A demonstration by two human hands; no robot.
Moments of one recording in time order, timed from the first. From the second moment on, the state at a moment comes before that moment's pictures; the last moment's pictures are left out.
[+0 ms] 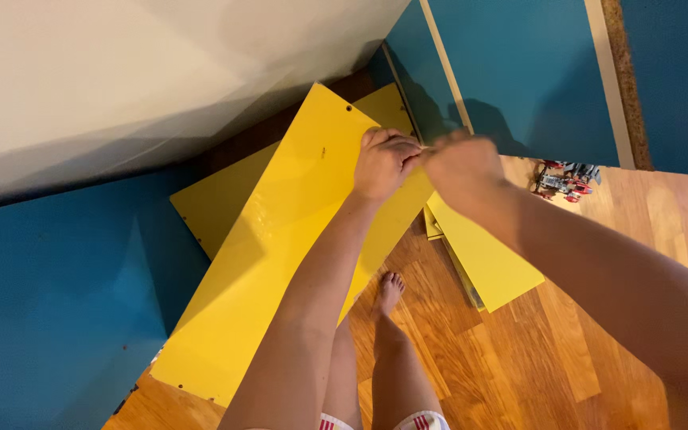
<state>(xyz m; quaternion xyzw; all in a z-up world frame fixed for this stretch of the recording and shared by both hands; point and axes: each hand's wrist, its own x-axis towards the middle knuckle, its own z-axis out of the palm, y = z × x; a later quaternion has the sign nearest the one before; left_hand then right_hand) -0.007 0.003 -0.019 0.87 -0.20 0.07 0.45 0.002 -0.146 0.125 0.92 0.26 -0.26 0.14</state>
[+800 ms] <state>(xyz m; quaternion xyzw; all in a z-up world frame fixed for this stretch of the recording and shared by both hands) -0.006 0.002 -0.018 0.87 -0.20 0.08 0.45 -0.012 -0.154 0.122 0.95 0.18 -0.26 0.01</state>
